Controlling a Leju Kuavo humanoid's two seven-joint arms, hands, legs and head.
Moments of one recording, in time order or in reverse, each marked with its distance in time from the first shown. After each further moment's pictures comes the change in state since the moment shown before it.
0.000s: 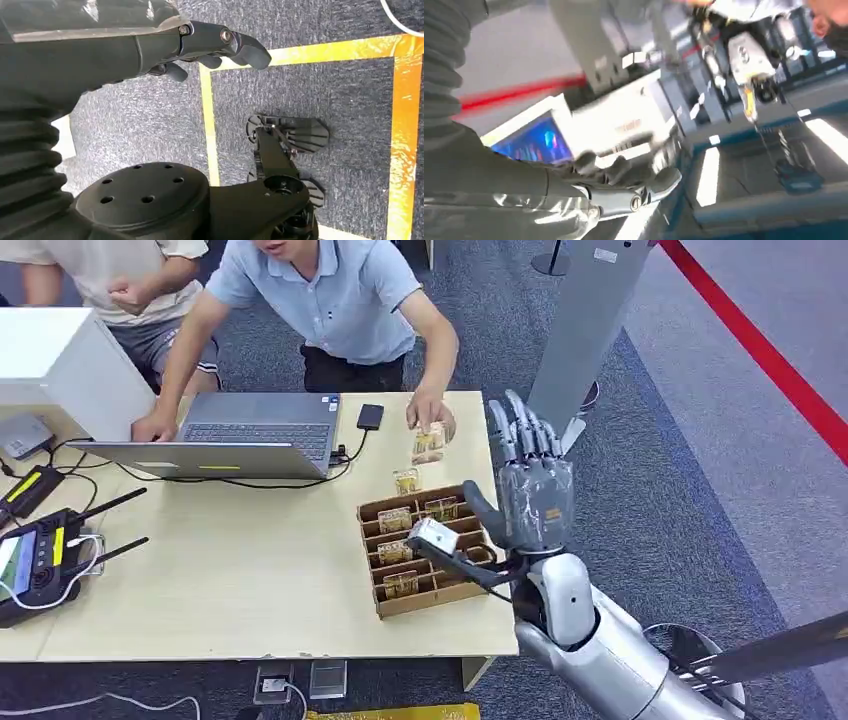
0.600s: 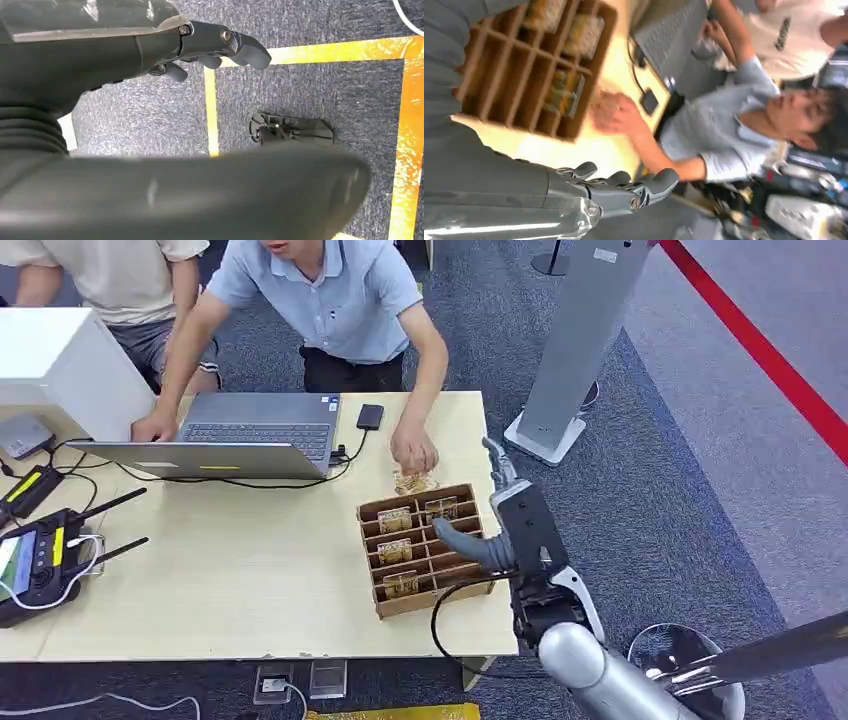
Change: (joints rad) left arm 0.012 0.002 0.000 0.000 0.029 0.006 -0.005; right arm 0.108 -0.022 -0.016 -0.179 -1.223 0.080 -0.310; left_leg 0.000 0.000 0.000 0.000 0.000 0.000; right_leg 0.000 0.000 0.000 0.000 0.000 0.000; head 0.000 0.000
